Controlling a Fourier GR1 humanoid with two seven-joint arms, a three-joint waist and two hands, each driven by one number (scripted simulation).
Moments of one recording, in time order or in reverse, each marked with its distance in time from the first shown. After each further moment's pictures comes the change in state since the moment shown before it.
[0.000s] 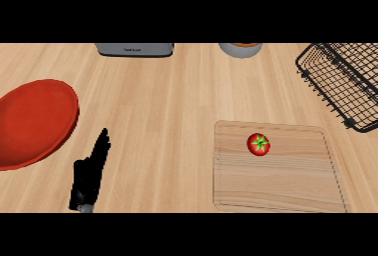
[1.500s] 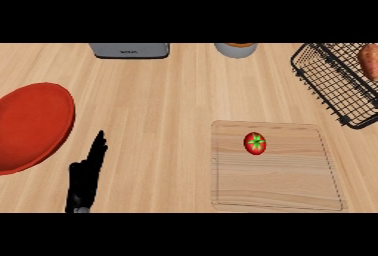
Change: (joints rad) left arm 0.024 -0.007 0.028 -0.014 -0.013 -0.016 0.000; right arm -0.038 -0.014 -0.416 0.269 -0.361 -0.554 -0.441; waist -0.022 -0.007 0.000
